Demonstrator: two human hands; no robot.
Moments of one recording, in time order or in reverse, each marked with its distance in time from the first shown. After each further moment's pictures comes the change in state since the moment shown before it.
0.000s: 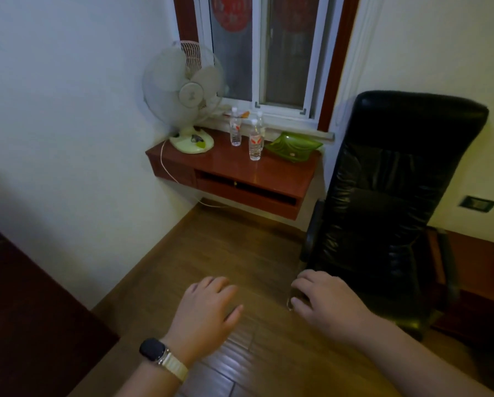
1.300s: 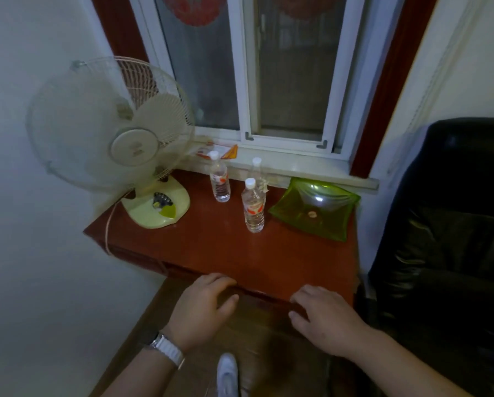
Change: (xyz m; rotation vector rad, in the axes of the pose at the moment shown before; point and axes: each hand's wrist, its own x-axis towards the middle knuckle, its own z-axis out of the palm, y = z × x) left_hand 0.545 -0.260 0.092 -0.344 -0.118 -0.038; right_hand 0.544 0.151 -0.072 0.158 -0.153 0.068
